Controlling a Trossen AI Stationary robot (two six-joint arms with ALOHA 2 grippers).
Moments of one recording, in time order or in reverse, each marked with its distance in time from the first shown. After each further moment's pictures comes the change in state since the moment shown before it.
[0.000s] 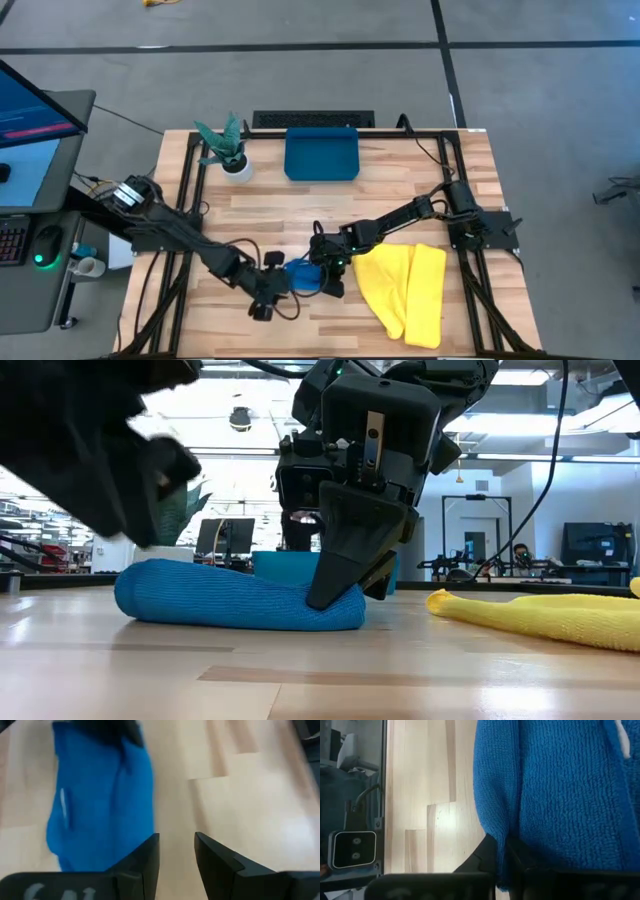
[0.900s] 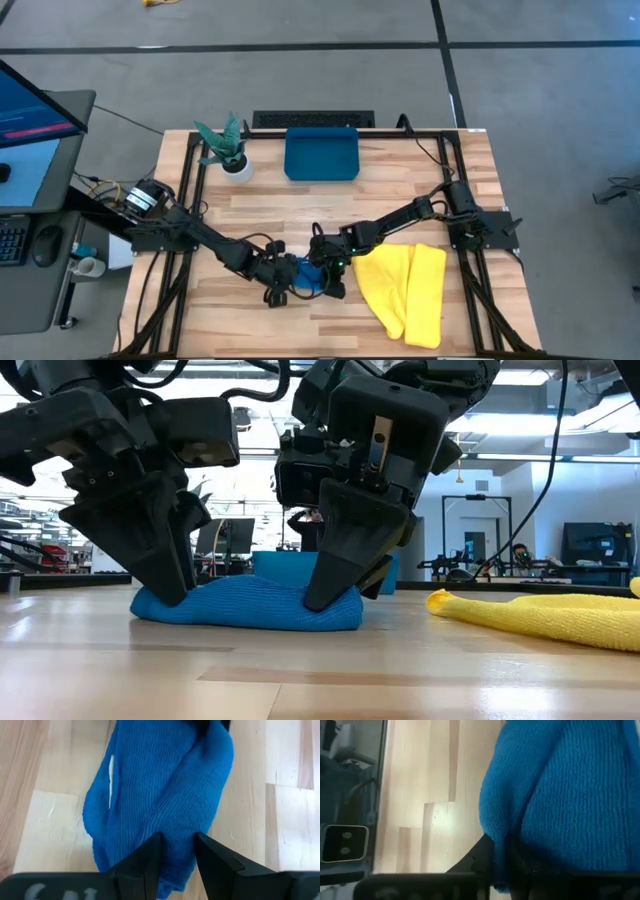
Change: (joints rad) left arm 0.096 0.115 0.006 -0.062 0.005 -0.167; right arm 0.013 0.002 0.000 0.019 0.031 -0.072
